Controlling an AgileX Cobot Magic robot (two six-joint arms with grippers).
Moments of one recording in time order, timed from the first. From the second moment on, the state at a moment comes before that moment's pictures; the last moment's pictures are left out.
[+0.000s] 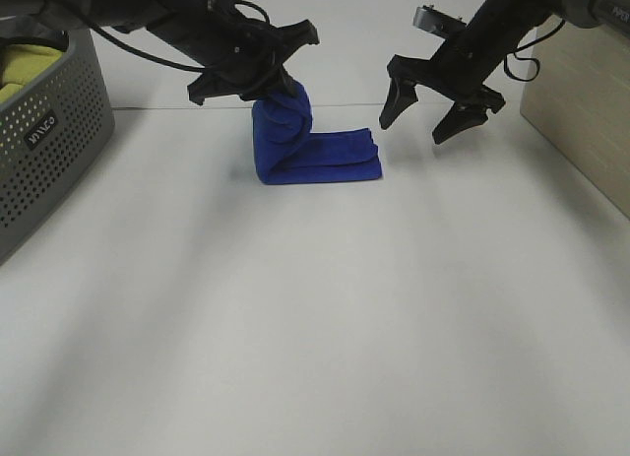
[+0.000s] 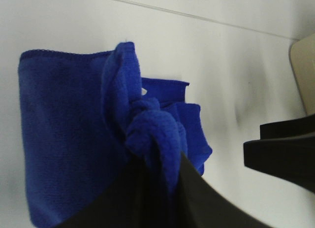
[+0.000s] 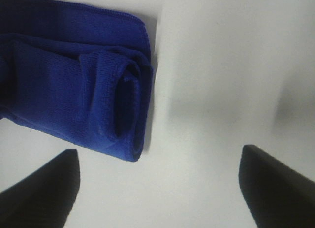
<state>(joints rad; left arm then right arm) -0.40 2.35 -1.95 -0.51 0.50 -0.18 0.12 2.59 -2.40 0.41 1.21 -0.12</state>
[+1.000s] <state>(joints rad) -0.29 2.33 -1.95 -0.82 0.40 0.09 0.12 2.56 -2.42 0.76 1.21 -0.18</state>
